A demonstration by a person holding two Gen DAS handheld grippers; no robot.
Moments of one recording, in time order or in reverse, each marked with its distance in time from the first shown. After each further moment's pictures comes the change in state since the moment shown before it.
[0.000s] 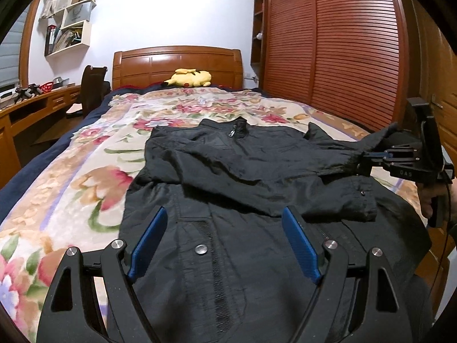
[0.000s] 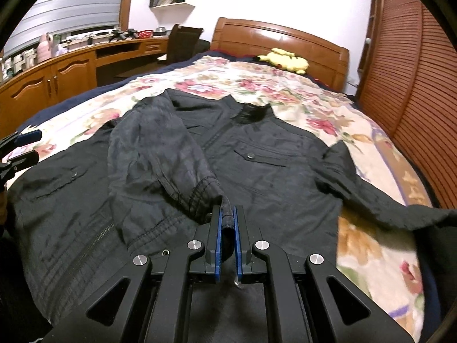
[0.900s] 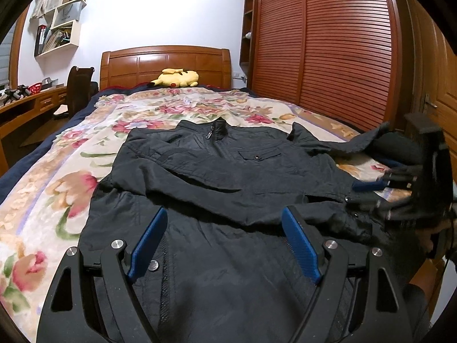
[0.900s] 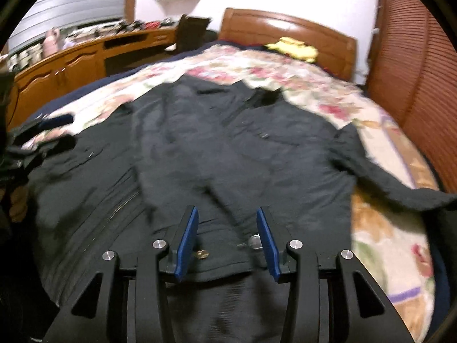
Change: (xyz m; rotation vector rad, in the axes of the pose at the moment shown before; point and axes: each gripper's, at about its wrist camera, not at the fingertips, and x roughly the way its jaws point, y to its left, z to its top) left arm 0.027 -0.040 0.009 0.004 -0.001 -0.042; right arm 0.006 0.035 -0.007 -0.012 0.068 0.103
